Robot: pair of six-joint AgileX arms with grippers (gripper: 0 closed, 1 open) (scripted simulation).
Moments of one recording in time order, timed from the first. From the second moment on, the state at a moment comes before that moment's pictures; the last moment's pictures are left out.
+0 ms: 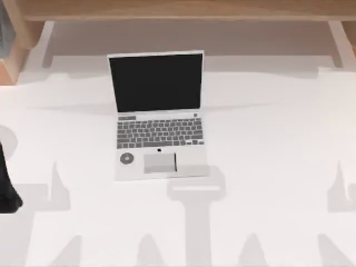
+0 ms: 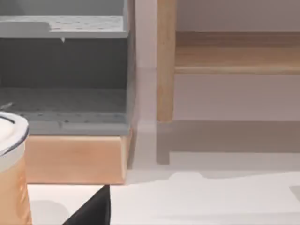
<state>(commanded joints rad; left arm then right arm) 0.00 0.00 0.00 0.00 0.00 0.00 0.00 0.00 0.00 0.00 0.00 0.00</state>
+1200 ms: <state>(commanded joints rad) 0.59 1.36 0.25 1.10 0.69 -0.03 0.00 0.00 0.00 0.00 0.00 0.00</state>
